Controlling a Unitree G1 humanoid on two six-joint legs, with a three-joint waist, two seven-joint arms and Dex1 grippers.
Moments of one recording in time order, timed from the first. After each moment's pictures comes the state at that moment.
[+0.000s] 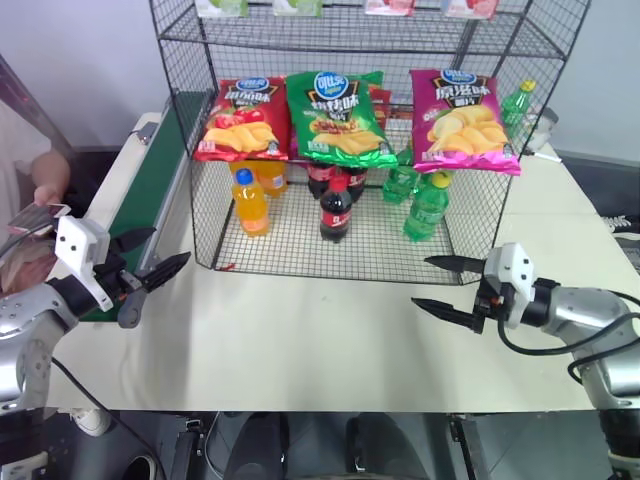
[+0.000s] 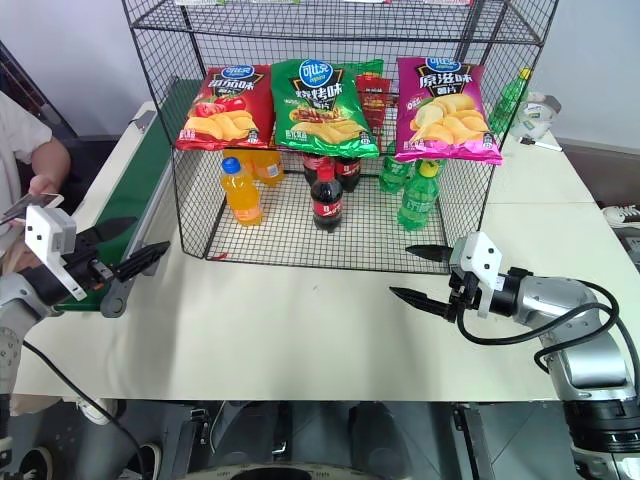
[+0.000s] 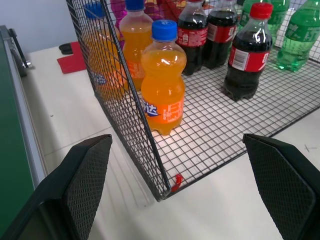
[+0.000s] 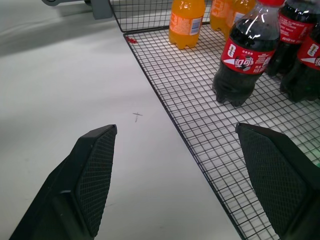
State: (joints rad) left arm -0.06 0.74 0.42 -0.08 -0.54 0.36 -0.89; right arm -0.08 -0.76 -0.16 -0.19 0.43 0.21 1.10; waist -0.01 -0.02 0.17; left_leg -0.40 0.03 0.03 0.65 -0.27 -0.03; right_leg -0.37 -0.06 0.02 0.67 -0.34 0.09
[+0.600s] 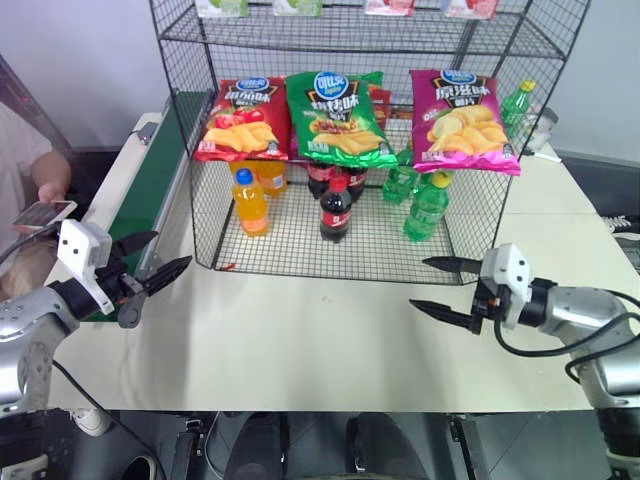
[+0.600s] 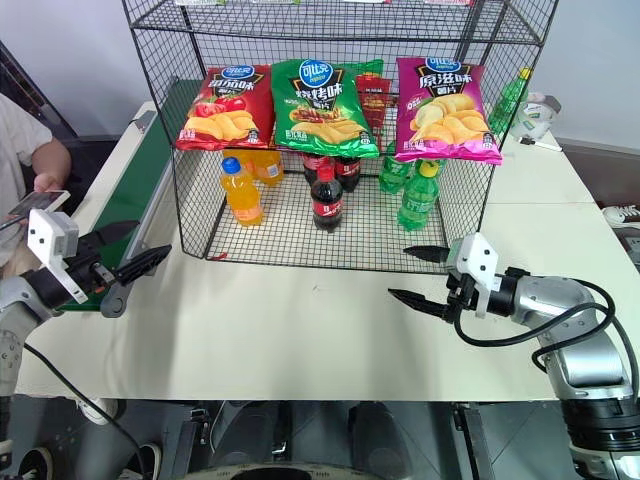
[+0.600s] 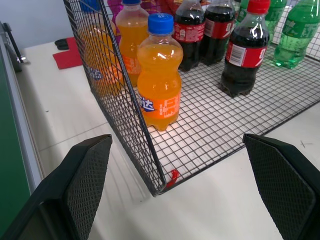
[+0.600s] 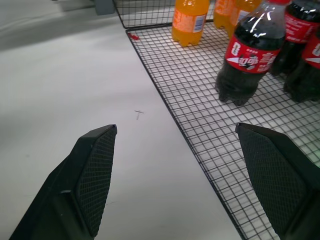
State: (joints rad) left arm -0.05 0.74 0.42 -0.08 -0.53 0.36 -0.89; right arm -0.08 -0.76 -0.14 -0.19 0.41 0.20 1.11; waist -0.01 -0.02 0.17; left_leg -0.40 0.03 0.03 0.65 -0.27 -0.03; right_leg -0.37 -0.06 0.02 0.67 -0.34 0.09
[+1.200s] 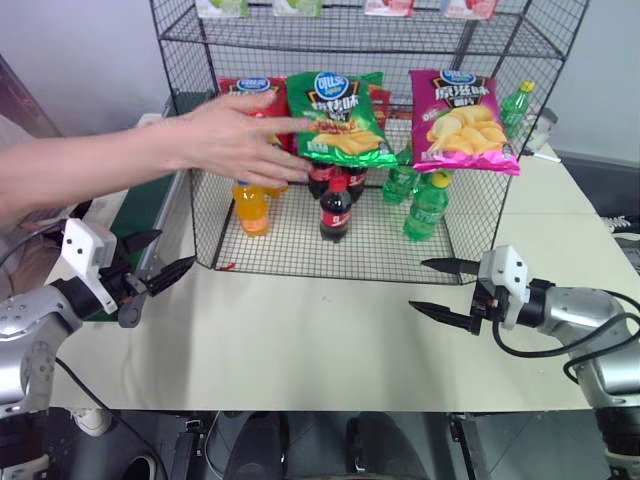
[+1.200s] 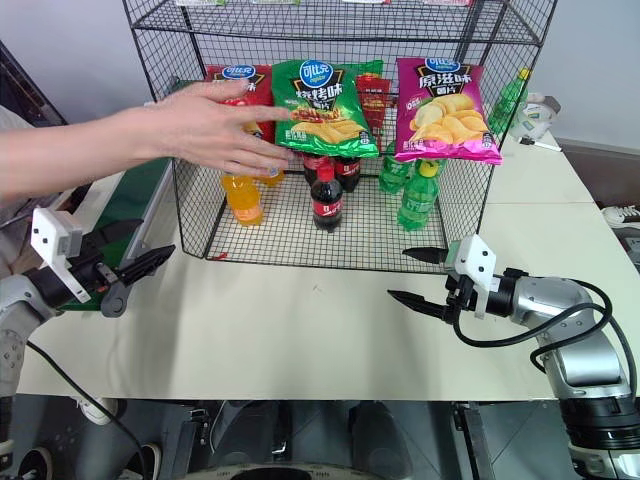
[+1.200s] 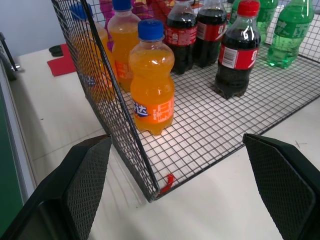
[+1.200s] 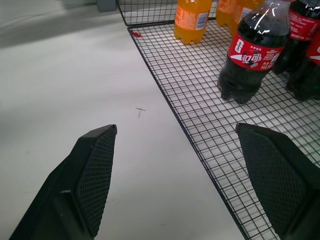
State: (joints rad) left arm -0.05 0.74 0.41 -0.10 -0.53 0.35 -0.89; right arm -0.08 -0.76 -0.14 -0.17 0.41 0.18 1.11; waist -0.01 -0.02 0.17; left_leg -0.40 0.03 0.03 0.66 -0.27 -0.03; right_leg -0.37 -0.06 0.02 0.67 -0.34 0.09
